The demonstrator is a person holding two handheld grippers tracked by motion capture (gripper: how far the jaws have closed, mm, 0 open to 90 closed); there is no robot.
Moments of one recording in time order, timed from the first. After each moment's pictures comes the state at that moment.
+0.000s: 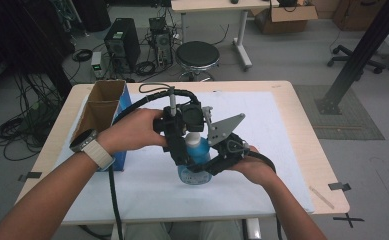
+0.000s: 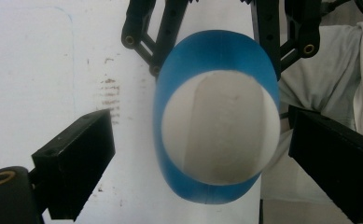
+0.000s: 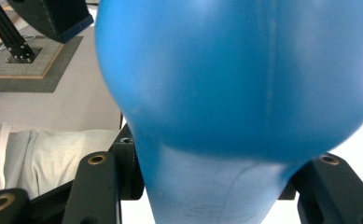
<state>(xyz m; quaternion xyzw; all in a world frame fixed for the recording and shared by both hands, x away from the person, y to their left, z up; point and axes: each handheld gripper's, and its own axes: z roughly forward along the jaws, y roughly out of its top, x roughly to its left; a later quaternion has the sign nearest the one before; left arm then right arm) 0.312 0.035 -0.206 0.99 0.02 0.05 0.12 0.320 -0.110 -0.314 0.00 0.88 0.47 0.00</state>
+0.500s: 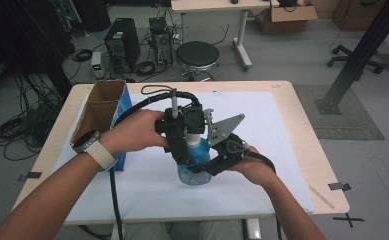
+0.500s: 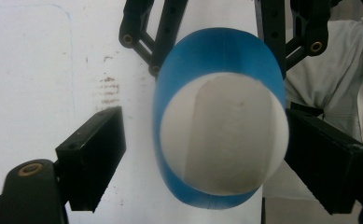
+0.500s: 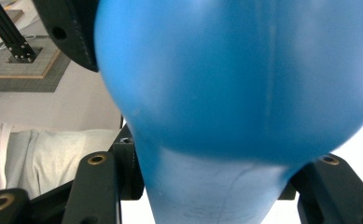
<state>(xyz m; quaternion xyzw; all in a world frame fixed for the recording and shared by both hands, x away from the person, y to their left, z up) 0.312 0.033 -0.210 0.99 0.02 0.05 0.12 0.320 -0.110 -0.314 0.00 0.88 0.47 0.00</state>
